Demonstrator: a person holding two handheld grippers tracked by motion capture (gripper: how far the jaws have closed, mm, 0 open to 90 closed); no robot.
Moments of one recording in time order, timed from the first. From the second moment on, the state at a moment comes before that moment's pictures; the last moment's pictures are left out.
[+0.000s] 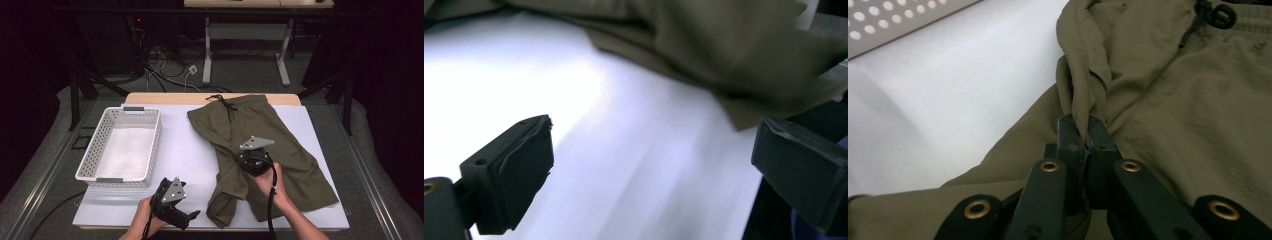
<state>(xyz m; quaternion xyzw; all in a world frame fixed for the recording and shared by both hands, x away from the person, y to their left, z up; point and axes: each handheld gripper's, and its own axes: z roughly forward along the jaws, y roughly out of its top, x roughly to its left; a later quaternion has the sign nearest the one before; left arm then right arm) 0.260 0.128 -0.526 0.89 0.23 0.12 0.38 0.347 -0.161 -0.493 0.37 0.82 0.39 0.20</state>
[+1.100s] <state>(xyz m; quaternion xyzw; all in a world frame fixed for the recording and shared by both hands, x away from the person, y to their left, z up) 0.285 0.144 -0.534 0.88 0.26 0.11 0.37 0.352 -0.273 -0.492 0.49 0.77 0.32 0.26</state>
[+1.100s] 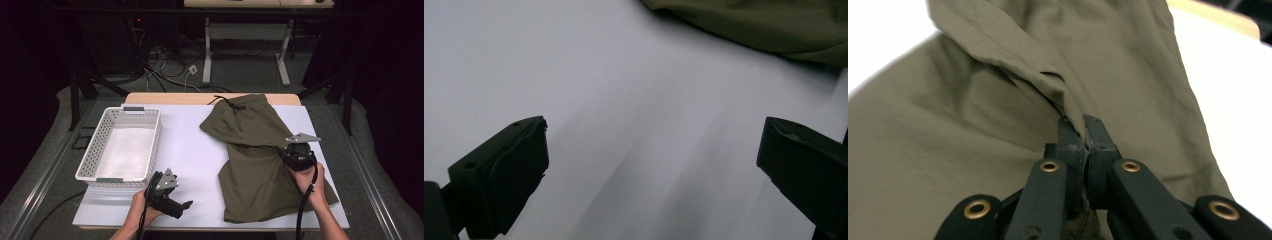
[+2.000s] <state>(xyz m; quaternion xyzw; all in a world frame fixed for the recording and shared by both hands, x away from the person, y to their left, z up) 0.287 0.144 -0.536 0.88 0.27 0.11 0.37 0.374 -0.250 -0.506 0.43 0.82 0.30 0.24</state>
